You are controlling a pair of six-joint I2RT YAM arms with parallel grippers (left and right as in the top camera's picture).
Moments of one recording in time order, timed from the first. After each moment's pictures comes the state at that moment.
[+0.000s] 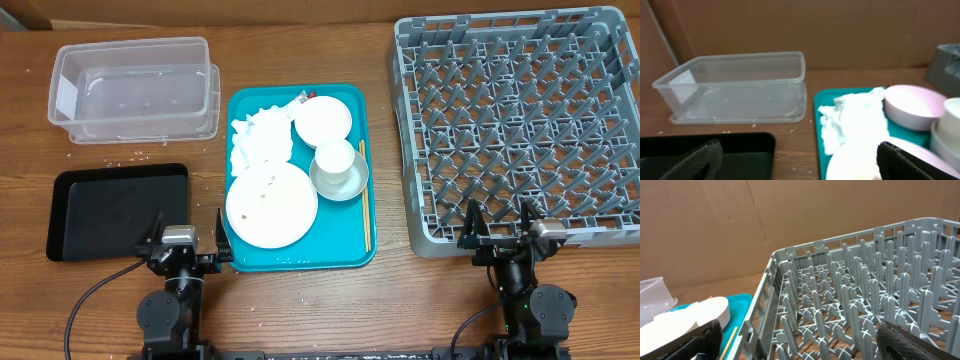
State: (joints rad) left arm 0.08 0.02 0.01 -0.06 0.04 0.02; right arm -0.05 0.01 0.02 -0.03 -0.10 0.23
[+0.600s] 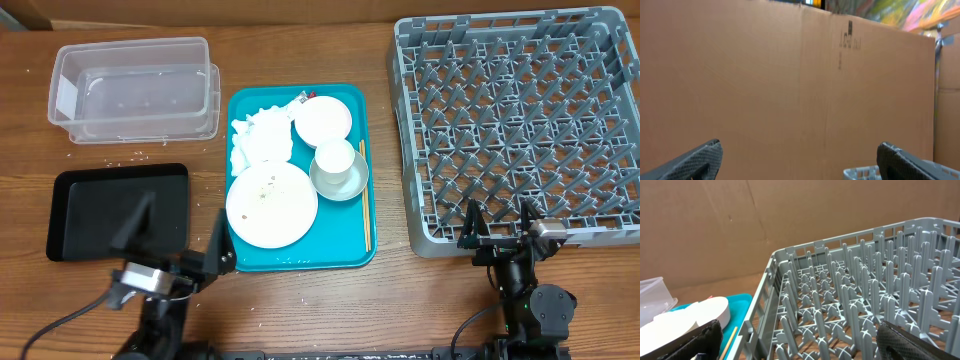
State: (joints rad) left arm 0.08 0.07 0.22 0.37 0.30 -0.24; right arm -0.05 0.01 0.02 -0.03 -0.10 0.23
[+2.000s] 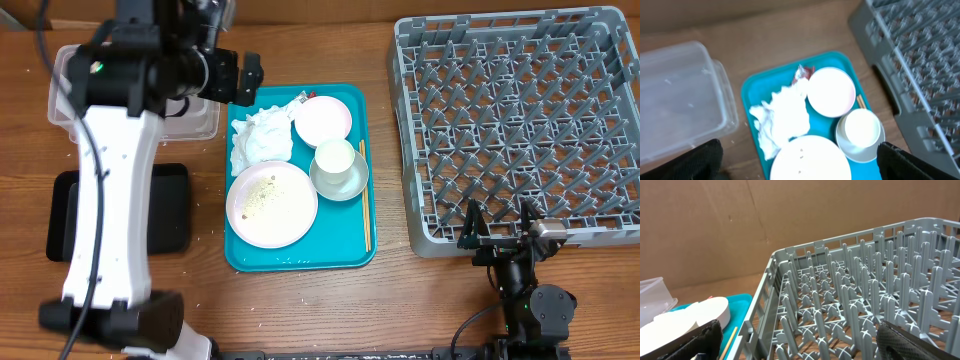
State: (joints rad) left arm -0.10 1.76 2.07 -1.24 0.23 0.09; right arm -0.05 0.01 0.02 -0.03 -0.10 0.23
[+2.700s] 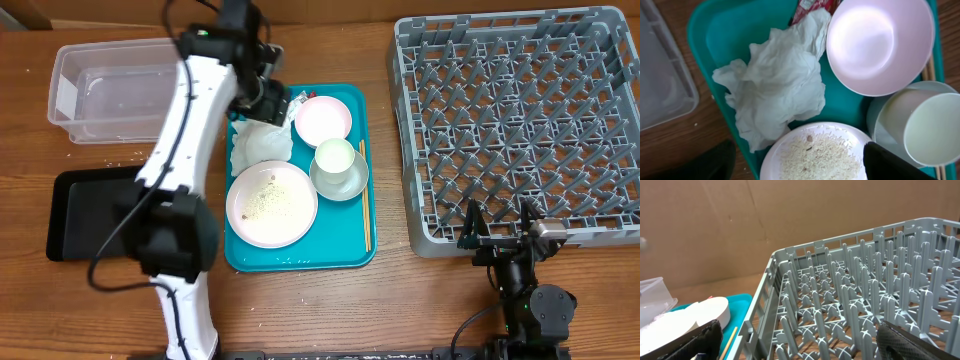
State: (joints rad) left arm -0.21 2.14 2.07 -1.30 0.08 0.06; right arm -0.05 0.01 0.02 -0.03 -0.10 0.23
